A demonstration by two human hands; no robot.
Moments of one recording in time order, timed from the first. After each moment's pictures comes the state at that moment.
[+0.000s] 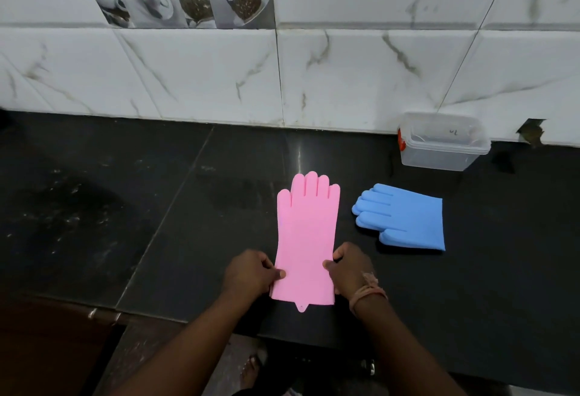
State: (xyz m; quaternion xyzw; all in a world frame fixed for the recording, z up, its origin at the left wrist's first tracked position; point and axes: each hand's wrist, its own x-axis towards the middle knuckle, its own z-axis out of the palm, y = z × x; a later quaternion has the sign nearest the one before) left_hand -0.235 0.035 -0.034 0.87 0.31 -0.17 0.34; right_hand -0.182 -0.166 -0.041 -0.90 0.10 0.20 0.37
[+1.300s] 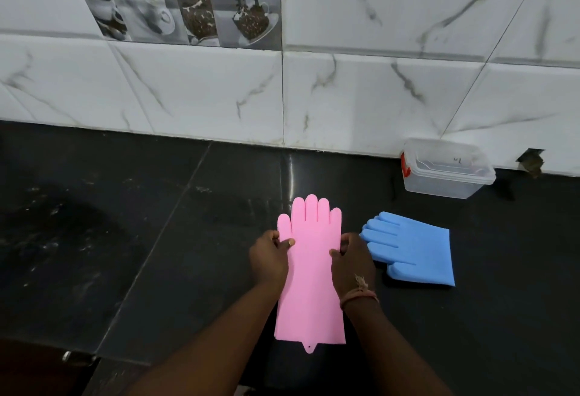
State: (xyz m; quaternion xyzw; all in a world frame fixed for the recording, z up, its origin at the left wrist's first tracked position) left_hand -0.138 0.021 -0.056 0.83 0.32 0.07 0.46; right_hand -0.118 -0.133 -0.050 -0.92 0.10 0.01 0.37
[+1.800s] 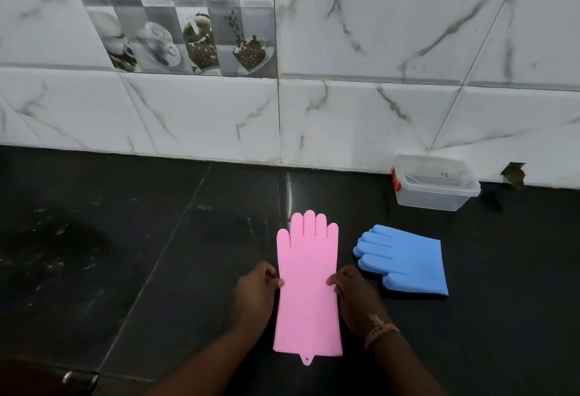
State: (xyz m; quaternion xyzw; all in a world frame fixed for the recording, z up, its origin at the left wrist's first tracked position) left_hand -0.198 0.044 -0.050 0.90 0.22 0.03 0.38; right_hand -0.142 -0.174 -0.058 -0.96 -0.17 0.11 0.18
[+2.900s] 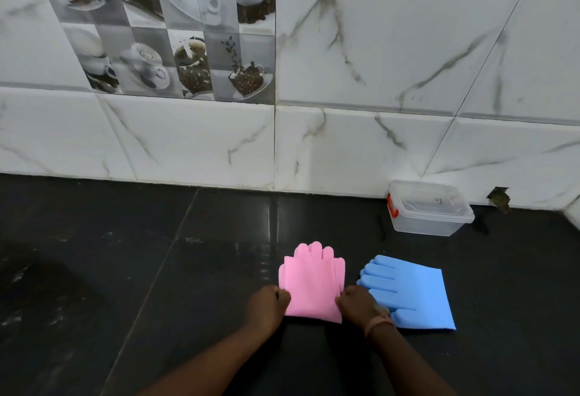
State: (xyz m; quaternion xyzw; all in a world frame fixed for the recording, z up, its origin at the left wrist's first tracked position) left_hand -0.132 0.063 -0.032 0.91 0.14 -0.12 0.38; right_hand -0.086 -0.142 -0.026 -0.94 0.05 0.21 0.26
